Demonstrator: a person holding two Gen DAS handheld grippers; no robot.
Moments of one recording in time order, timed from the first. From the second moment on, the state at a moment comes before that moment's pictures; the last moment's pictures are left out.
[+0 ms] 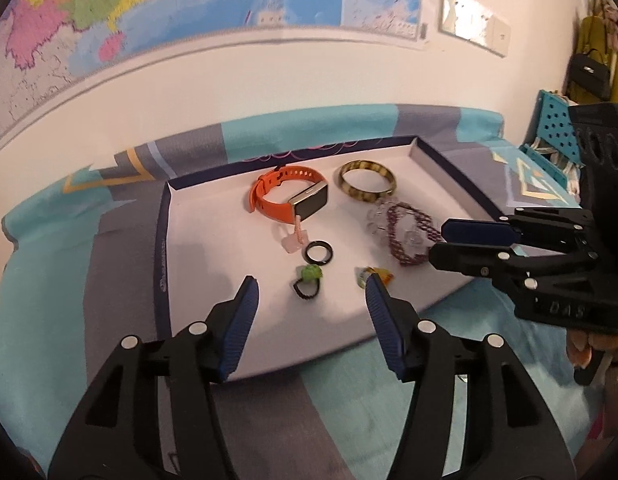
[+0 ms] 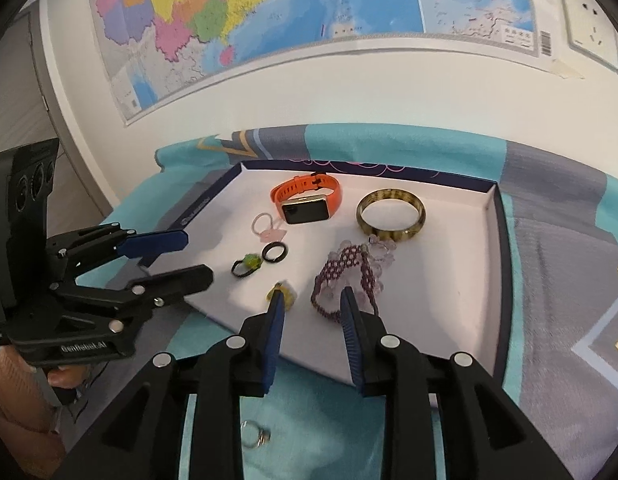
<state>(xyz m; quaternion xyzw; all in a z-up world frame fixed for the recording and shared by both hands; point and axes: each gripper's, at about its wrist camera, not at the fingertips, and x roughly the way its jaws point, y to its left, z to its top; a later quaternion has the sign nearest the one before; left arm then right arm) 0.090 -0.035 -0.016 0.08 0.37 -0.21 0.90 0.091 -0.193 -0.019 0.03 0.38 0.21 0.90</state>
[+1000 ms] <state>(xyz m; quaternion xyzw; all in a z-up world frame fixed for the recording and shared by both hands) 0.052 -0.078 -0.056 0.10 0.41 -0.27 0.86 0.019 -0.195 -0.044 0.02 0.41 0.21 0.89</state>
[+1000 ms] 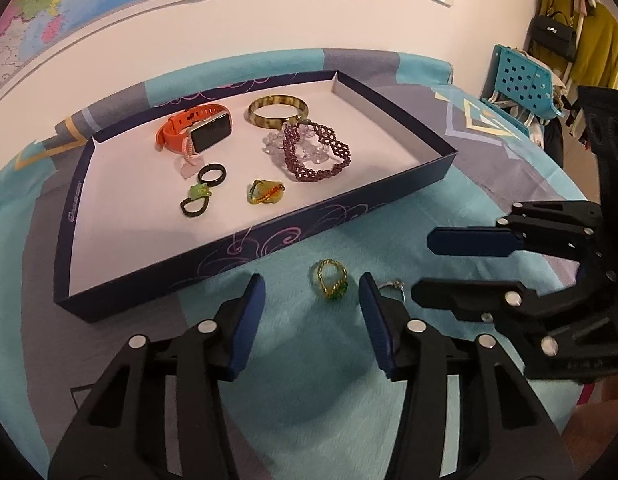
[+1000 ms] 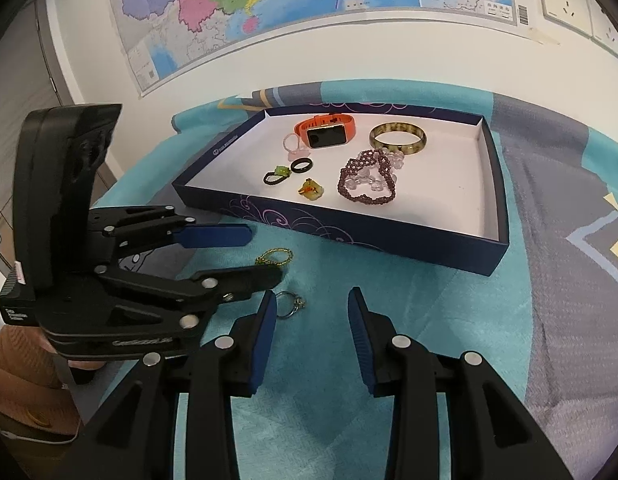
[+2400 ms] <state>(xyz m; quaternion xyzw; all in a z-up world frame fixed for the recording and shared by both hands) 0.039 -0.033 -0.054 0.05 0.42 -0.24 0.87 0.018 -0.161 -0.045 -0.04 0.42 0.20 0.88</state>
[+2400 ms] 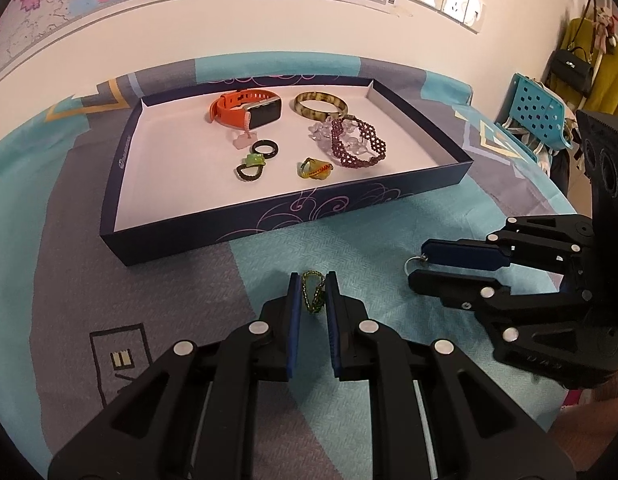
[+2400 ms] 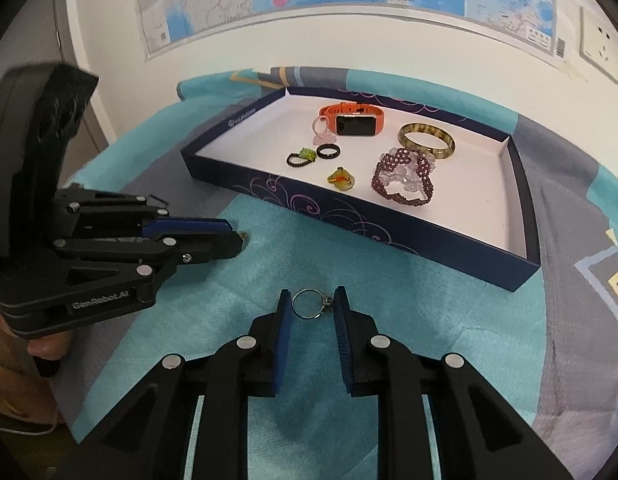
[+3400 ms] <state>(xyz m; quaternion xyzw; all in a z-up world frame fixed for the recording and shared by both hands) 0.036 -0.030 -0.035 0.04 0.40 -0.24 0.88 0.022 -0.185 -0.023 0.00 0.39 0.20 0.90</state>
